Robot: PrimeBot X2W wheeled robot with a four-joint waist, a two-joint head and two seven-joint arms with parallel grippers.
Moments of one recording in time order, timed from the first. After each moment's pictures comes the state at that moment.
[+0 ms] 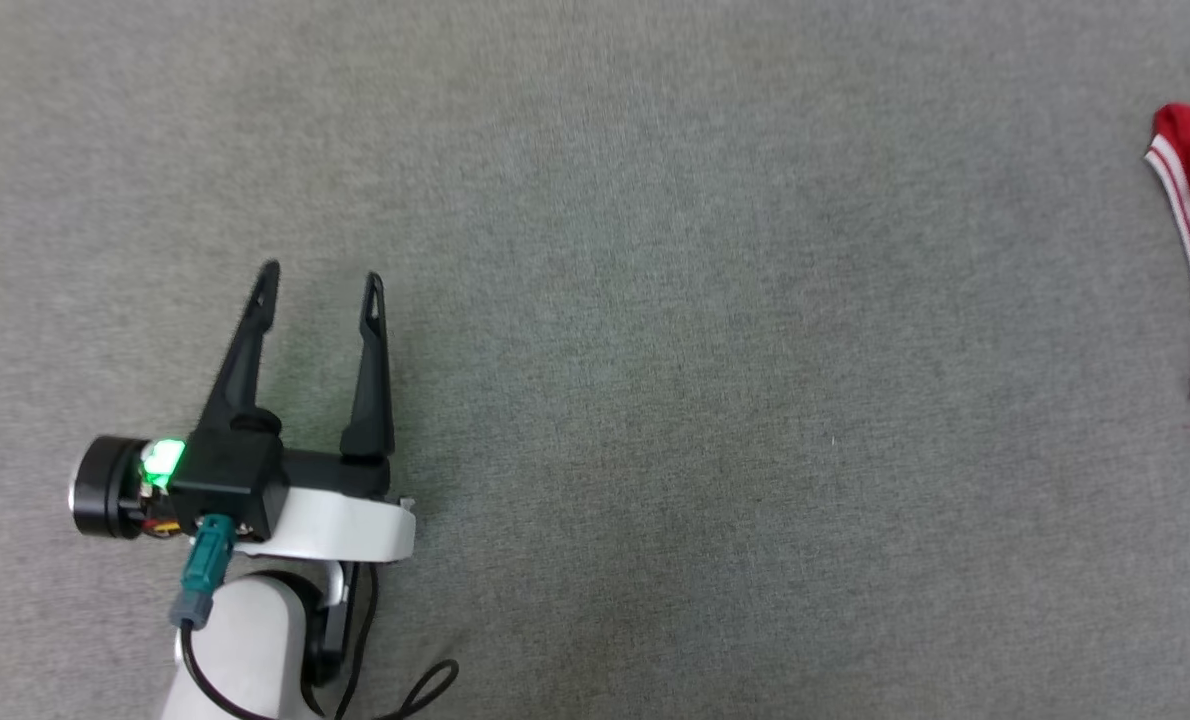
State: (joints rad) left arm -0.24 0.13 -0.09 -0.03 -0.02 0.03 -0.26; right arm -0.71 -0.77 -0.08 0.58 0.20 0.13 0.33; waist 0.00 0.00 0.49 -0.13
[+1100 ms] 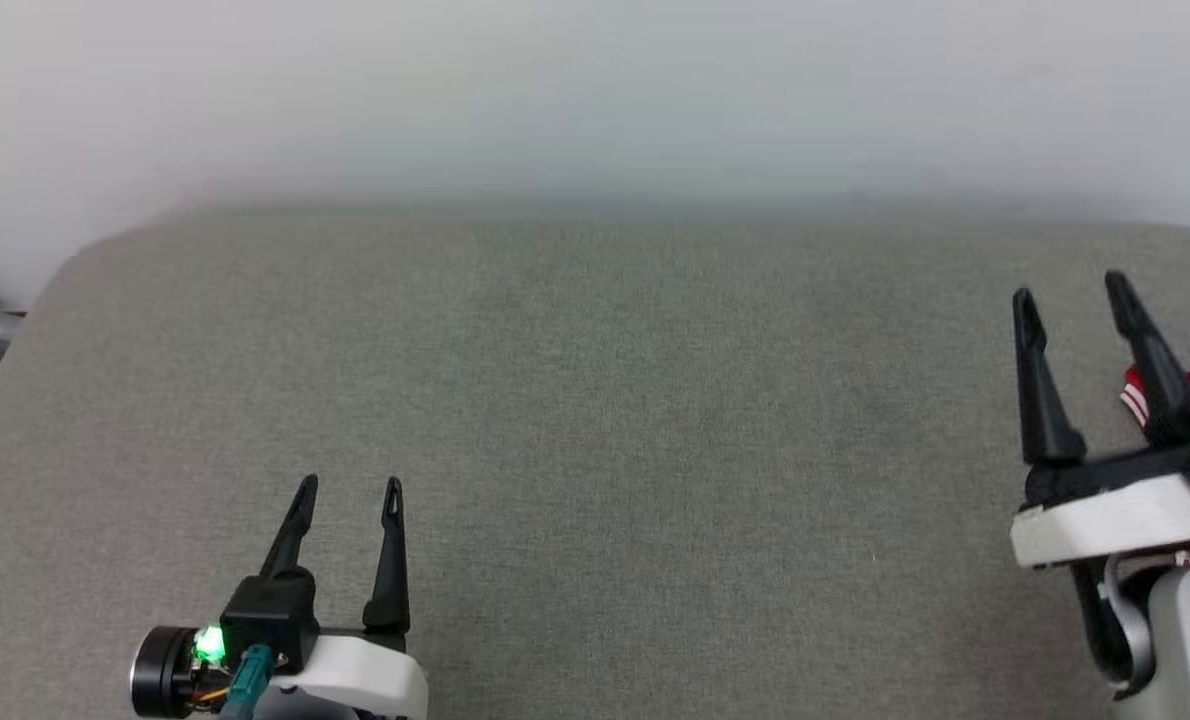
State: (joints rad) left arm -0.01 0.09 -0.08 0.10 -0.07 0.04 -0.26; right arm -0.25 -0.18 -0.03 0.10 0.12 0.13 -0.26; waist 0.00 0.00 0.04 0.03
